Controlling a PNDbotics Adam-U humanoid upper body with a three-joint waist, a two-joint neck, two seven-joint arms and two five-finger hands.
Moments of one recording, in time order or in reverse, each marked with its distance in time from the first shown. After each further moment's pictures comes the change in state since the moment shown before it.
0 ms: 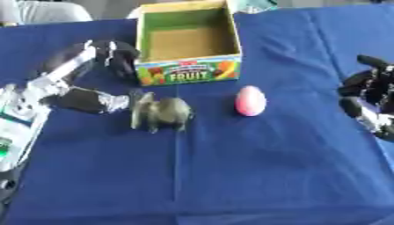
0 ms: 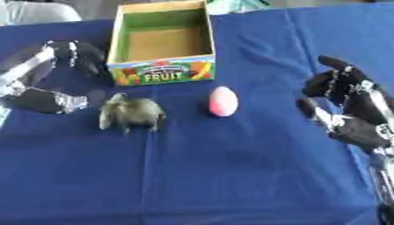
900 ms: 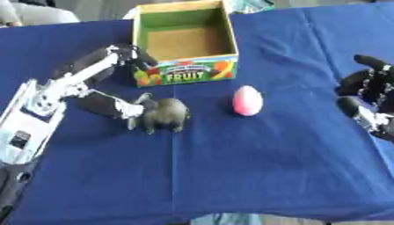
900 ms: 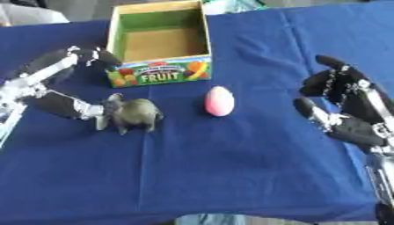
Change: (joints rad) left arm -0.069 -0.002 -0.083 0.065 -0.098 -0.048 -0.025; right arm 0.000 0.000 0.000 0.000 0.000 0.001 0.002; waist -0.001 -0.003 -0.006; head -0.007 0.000
